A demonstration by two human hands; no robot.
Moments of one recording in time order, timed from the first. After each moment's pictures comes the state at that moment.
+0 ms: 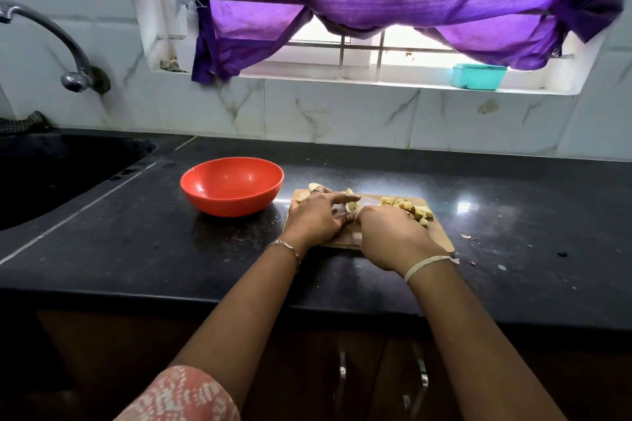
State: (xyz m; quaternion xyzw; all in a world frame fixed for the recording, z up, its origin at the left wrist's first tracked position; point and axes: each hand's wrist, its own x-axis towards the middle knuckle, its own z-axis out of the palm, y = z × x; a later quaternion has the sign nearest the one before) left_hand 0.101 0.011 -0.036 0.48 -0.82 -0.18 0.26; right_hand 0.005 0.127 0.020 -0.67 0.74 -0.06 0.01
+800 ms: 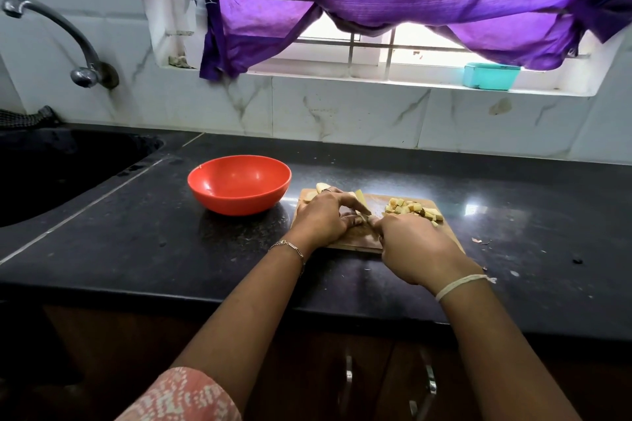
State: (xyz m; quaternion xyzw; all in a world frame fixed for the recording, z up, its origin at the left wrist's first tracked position) left_hand 0.101 0.006 -0.038 0.45 -0.83 -0.21 0.27; right_hand -0.012 0.132 0.013 -0.68 0.73 -0.05 -0.02
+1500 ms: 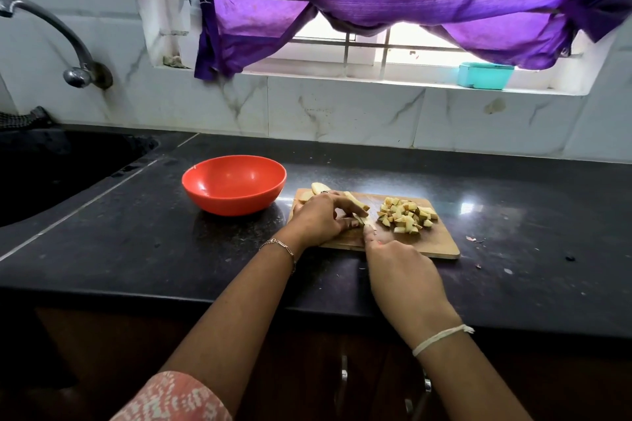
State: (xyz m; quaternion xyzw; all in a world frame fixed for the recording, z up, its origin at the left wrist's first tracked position) left_hand 0.104 0.007 -0.035 0.40 -0.84 -0.25 0.25; right_hand 0.003 0.154 -0.025 -0.68 0.72 -0.09 -0.11
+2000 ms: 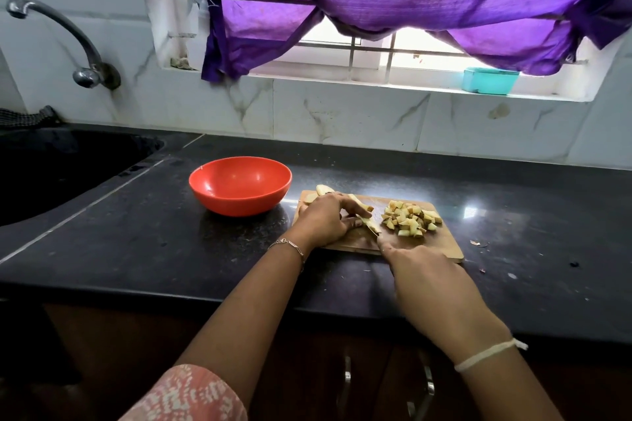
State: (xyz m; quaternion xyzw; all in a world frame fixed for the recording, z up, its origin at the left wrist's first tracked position) left_hand 0.102 0.005 -0.035 0.42 -0.84 -0.22 0.26; right_hand -0.009 0.173 -0.006 -0.69 0.71 -0.09 -0.08
